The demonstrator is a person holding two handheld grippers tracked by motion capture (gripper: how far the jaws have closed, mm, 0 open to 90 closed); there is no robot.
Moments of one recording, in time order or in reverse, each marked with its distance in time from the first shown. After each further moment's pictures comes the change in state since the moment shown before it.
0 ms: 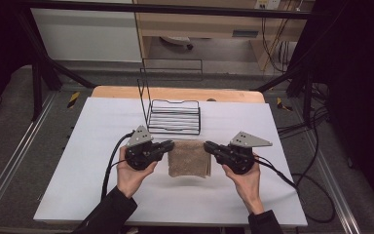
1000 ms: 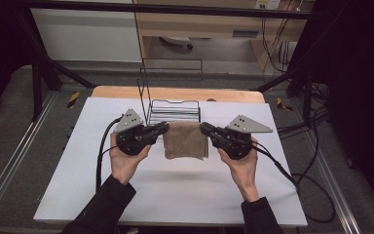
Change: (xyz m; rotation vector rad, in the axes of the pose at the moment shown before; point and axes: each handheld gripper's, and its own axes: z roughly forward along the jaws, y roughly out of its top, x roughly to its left) left arm 0.015 0.039 -0.017 -0.120 0.043 0.025; right arm 0.007 0.050 0.005 -0.108 -0.040 -0.082
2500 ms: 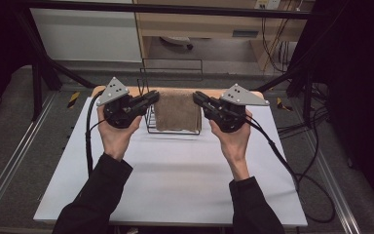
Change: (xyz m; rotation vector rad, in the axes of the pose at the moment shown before) left arm 0.025 0.063 -0.015 -0.135 0.084 0.032; right arm 0.001 0.068 0.024 -0.121 -0.054 -0.061
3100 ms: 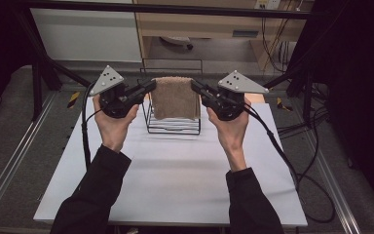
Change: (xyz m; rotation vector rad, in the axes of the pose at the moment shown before) left arm 0.009 0.023 -0.001 -0.064 0.018 0.015; right arm -0.003 0.026 0.011 -0.047 -0.016 -0.023
